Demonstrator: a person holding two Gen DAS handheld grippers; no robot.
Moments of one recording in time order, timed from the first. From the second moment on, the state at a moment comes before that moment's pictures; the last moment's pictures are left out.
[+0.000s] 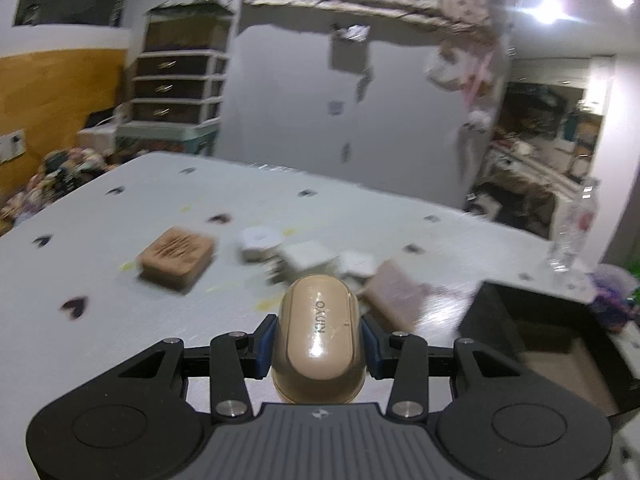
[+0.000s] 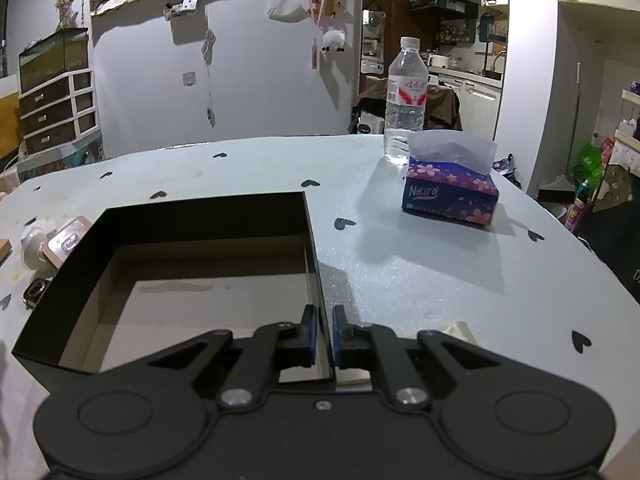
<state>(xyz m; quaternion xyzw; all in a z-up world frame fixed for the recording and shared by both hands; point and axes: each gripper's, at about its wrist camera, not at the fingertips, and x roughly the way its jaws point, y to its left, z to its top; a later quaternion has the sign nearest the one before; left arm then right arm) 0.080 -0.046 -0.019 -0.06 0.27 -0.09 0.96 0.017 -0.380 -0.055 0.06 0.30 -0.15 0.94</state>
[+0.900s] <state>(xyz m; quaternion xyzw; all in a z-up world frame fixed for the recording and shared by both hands) 0.143 -0.282 -0.034 -0.07 0.40 -0.29 0.86 0.007 -0.394 -0.060 0.09 0.28 -0.09 0.95</state>
